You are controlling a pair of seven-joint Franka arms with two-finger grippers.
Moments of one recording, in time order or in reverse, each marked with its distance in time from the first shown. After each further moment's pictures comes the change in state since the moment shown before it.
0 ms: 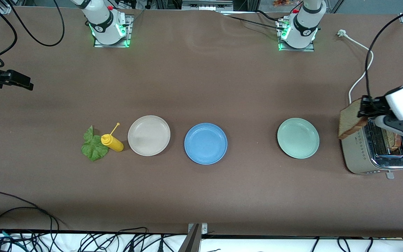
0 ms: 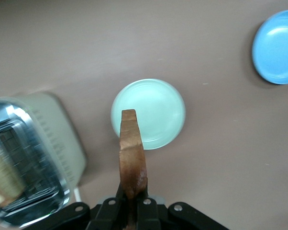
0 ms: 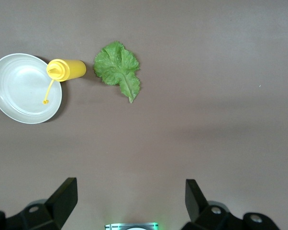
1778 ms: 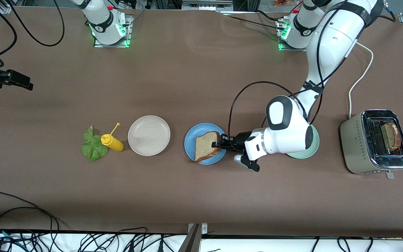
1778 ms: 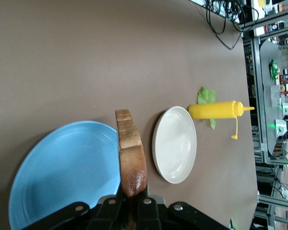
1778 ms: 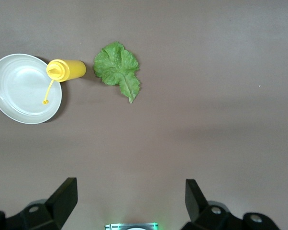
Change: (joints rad) left arm -0.360 0.517 -0.100 -0.019 -0.769 0.773 0.008; right arm 0.000 0.000 0.000 0.002 0.000 0.000 0.000
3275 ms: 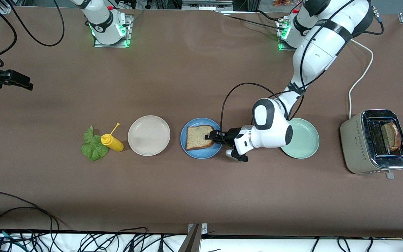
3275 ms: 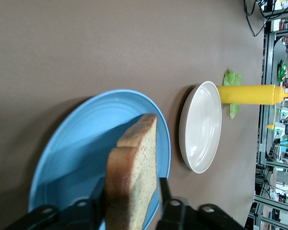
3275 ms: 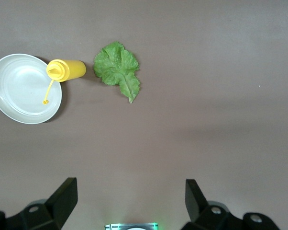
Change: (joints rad) left arm -0.024 0.079 -0.018 -0.124 -0.115 0.105 0.065; right arm 0.000 0.000 0.000 0.000 0.000 0.000 0.000
